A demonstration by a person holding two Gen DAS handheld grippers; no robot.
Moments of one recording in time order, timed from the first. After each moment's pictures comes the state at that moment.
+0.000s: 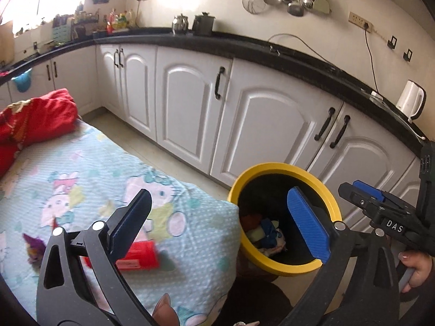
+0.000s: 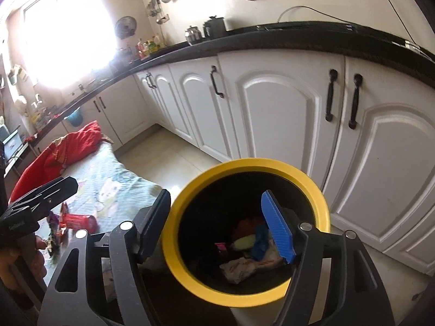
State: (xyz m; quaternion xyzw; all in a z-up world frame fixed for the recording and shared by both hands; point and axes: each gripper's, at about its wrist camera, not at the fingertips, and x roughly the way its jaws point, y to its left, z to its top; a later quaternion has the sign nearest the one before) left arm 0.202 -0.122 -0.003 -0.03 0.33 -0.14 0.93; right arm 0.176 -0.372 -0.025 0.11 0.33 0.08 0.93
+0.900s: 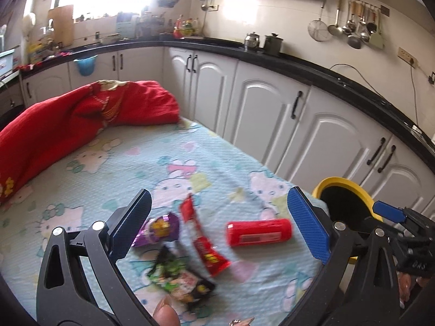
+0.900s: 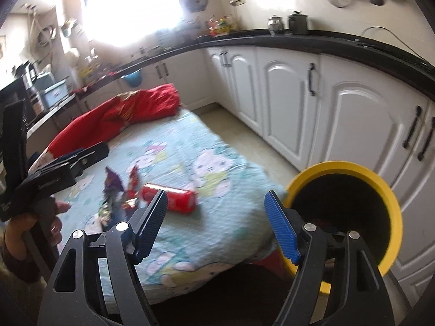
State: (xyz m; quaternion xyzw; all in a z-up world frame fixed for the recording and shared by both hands) left arm 0.154 0.028 0.002 -0.07 0.31 0.00 0.95; right arm 0.150 -0.210 -0.011 0.02 0.35 0.23 0.91
